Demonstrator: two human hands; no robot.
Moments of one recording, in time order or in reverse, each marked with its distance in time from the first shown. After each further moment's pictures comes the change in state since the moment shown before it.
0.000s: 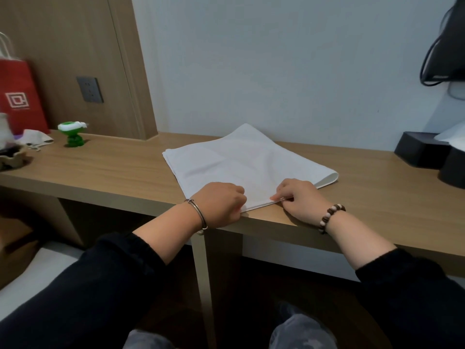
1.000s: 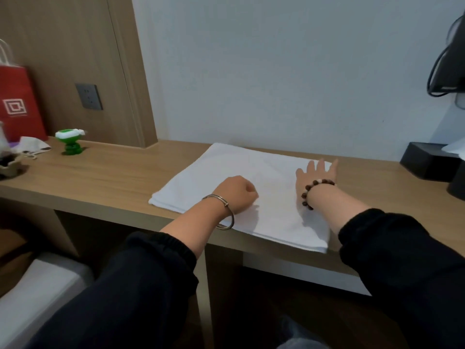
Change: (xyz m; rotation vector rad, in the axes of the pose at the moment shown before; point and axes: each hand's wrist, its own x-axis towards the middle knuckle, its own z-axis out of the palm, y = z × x) left_hand 0.052 -0.008 -0.009 -0.677 -0.053 -0.537; right_hand 0.065 0.005 -0.025 -0.689 -0.123 0.583
